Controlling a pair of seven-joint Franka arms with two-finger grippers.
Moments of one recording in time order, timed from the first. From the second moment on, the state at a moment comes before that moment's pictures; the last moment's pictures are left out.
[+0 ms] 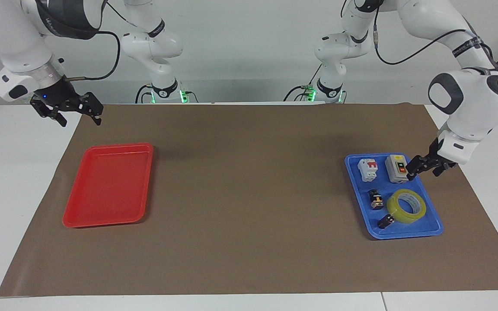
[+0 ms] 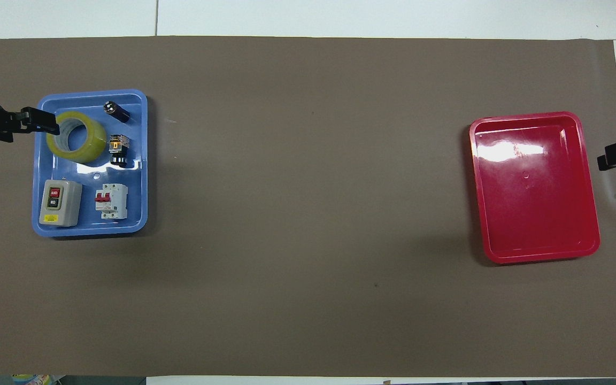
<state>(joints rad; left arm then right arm) 0.13 0.28 -0.02 -1.72 -0.01 2.09 0.03 0.02 0.01 -0.16 -1.60 0.00 1.56 -0.16</state>
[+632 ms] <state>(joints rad) 0.17 0.43 -0.02 -1.74 -0.01 2.30 0.03 0.03 0.01 -0.16 -1.60 0.00 1.55 -0.16</state>
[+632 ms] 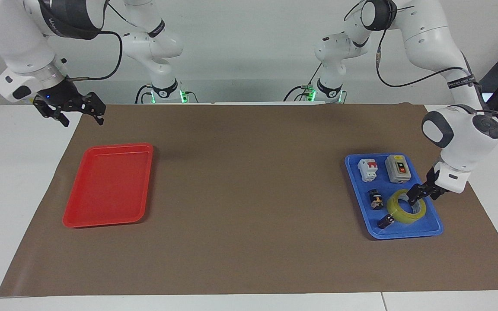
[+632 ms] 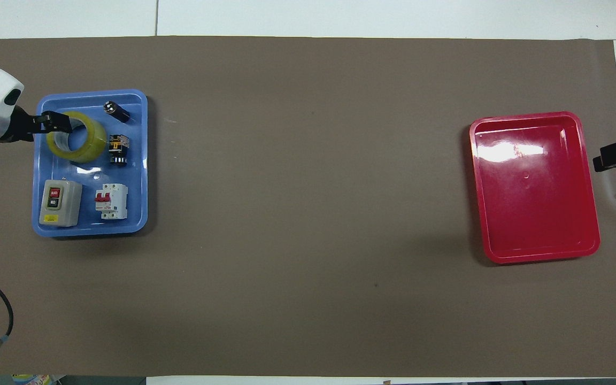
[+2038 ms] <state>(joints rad) 0.09 0.22 -0.04 -1.82 -0.01 2.08 -0.02 0.06 0.00 -0.15 -1.60 0.00 1.53 -0.16</state>
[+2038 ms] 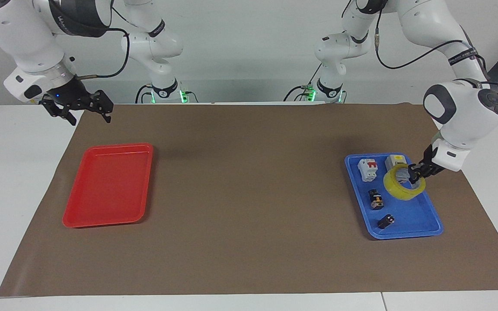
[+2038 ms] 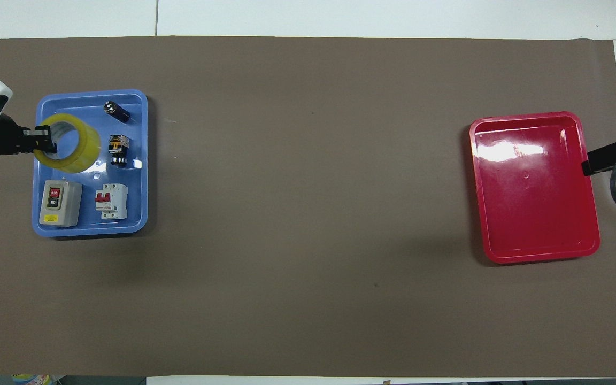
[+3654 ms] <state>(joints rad) -0.62 0.38 -0.05 -1.89 0.21 2.36 -0.88 0.18 0.01 -0.15 -1.63 0.02 1.63 -0.03</state>
